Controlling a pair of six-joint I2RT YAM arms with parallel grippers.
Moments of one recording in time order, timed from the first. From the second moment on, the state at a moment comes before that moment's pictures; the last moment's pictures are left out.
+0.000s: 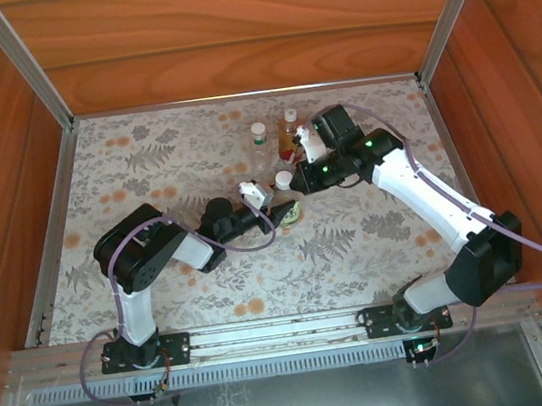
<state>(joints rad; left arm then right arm) -0.79 1.93 0.62 1.26 0.35 -0.04 0.56 1.41 1.30 -0.91 -0.41 0.26</state>
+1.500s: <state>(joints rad) -0.79 1.72 0.55 1.01 0.33 0.24 0.60 1.16 1.22 -0.91 -0.35 -0.14</state>
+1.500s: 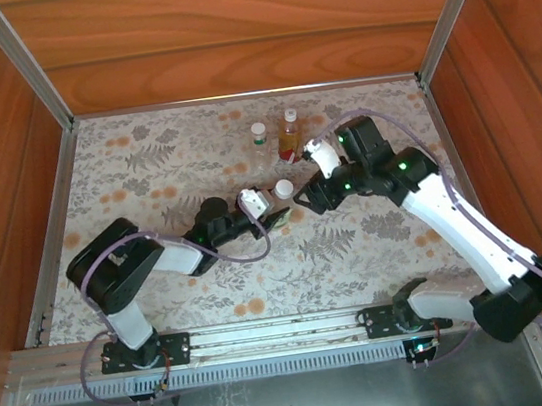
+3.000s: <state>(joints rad) -0.82 1.44 0.53 0.57 0.31 0.61 0.82 1.28 1.21 -0.90 -0.20 -0.95</state>
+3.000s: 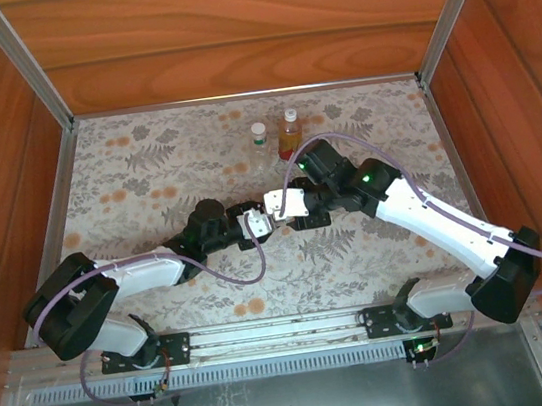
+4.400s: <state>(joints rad) -0.82 1.42 0.54 0.56 0.21 0.65 0.82 1.25 1.18 -0.80 -0.15 0.21</state>
